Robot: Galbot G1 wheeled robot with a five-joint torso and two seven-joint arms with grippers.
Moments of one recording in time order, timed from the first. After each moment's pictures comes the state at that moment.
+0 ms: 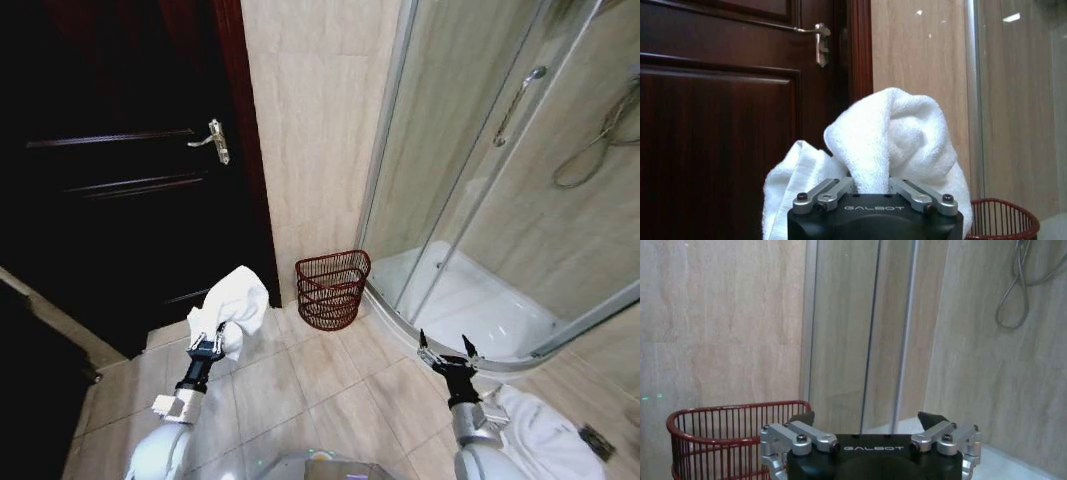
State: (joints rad) left arm 1.71 -1.33 -0.72 -1.96 -0.29 -0.37 0.16; right arm -1.75 1.61 0.77 2.16 0.05 0.02 -0.05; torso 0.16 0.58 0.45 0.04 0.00
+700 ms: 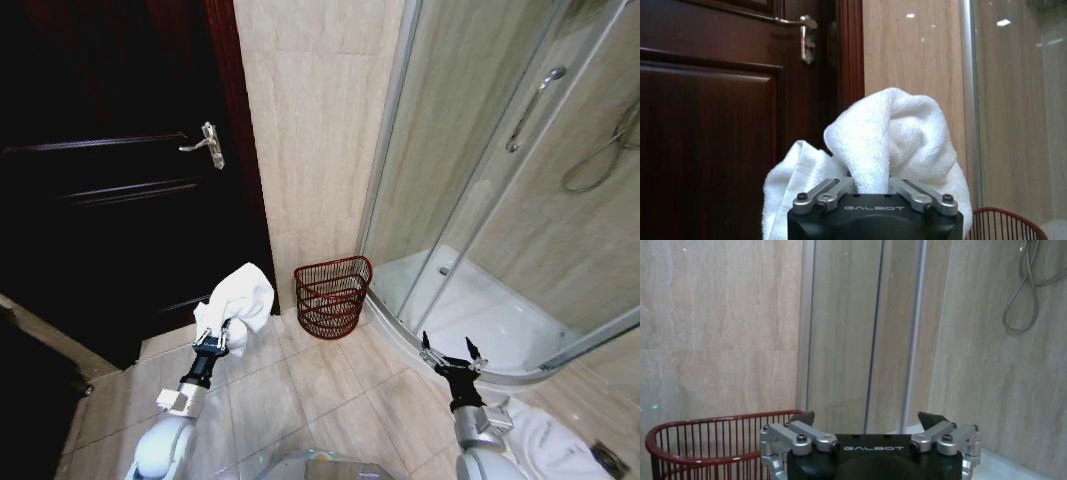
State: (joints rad) left arm 1.68 -1.32 -0.71 -1.94 -0.30 -0.37 0.20; right arm -1.77 1.61 0.77 2.16 0.06 0.06 -0.05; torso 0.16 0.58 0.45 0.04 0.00
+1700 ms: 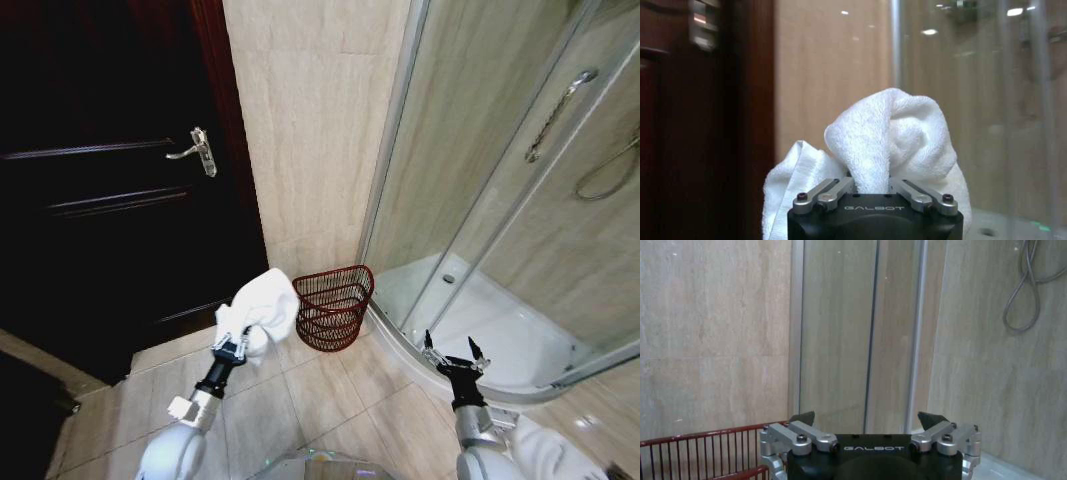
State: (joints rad) left arm 1.70 -1.31 -0.55 -2.05 -0.23 -0.29 0.31; right arm -1.75 1.61 0.78 2.14 0.08 0.07 -0.04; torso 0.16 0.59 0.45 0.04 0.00
